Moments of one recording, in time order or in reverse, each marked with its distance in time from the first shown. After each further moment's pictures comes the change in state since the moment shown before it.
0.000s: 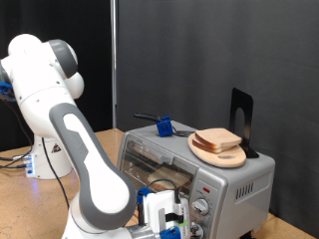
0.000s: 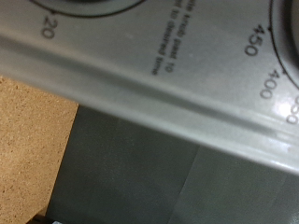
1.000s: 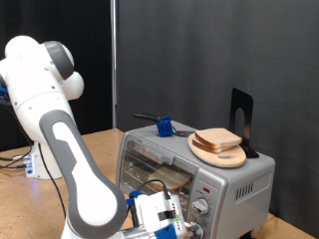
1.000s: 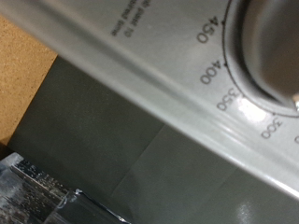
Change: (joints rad) arm -0.034 0.020 0.026 -0.021 0.106 -0.017 -0.306
